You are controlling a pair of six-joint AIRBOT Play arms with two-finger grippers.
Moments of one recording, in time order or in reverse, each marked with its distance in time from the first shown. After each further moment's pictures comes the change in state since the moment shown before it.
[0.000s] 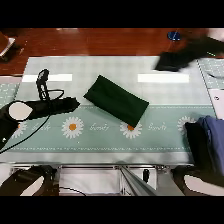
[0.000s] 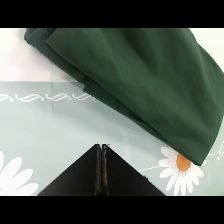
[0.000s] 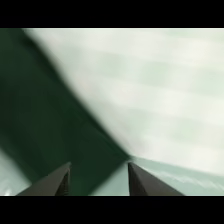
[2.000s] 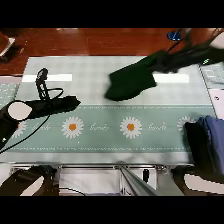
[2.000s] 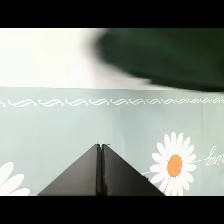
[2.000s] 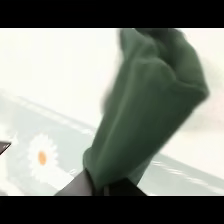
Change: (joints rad) left arm 0.000 -0.001 0.000 -0.036 0.018 0.000; right arm -0.048 -0.130 0.090 0.423 0.040 -0.085
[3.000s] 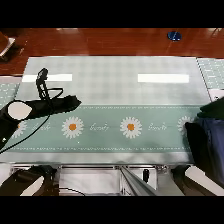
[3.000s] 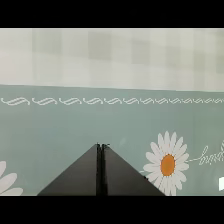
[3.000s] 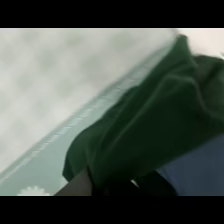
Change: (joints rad) left arm 0.000 0.000 0.000 -0.026 -0.001 0.000; right arm -0.854 0.286 0.183 -0.407 0.510 0.192
